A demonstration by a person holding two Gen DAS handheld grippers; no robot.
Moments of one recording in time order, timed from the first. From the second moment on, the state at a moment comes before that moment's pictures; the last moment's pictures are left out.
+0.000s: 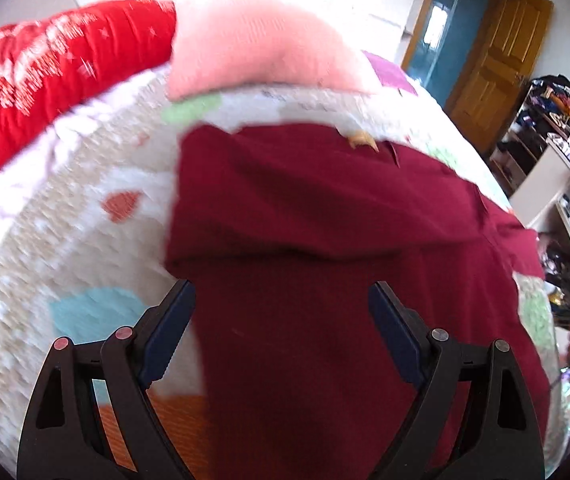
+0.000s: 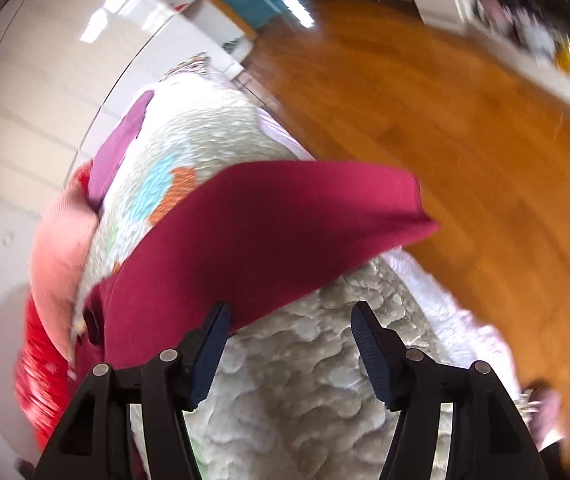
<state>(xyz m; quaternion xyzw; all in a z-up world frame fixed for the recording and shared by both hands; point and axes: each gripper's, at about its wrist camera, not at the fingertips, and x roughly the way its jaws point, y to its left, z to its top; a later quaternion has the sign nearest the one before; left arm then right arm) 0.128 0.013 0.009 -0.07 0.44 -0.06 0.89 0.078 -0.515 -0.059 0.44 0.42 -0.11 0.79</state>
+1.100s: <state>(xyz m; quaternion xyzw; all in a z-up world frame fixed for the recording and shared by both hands) 0.116 0.104 0.014 -0.22 0.39 -0.01 0.89 0.179 -0.128 0.007 0.07 0.45 0.27 0.85</state>
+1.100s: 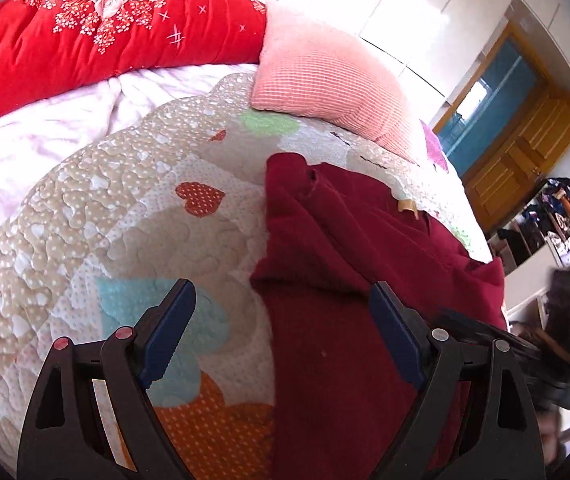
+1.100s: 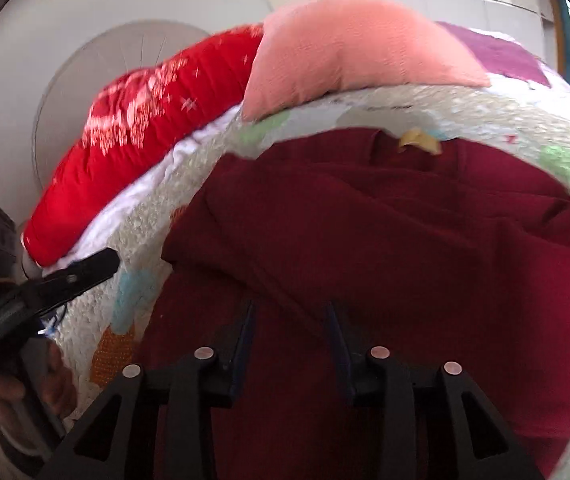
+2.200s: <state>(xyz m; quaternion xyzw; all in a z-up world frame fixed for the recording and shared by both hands) 0.186 0.071 0.007 -0.07 0.41 0.01 0.91 0.253 -0.310 0.003 0.16 0.42 0.02 0.90</state>
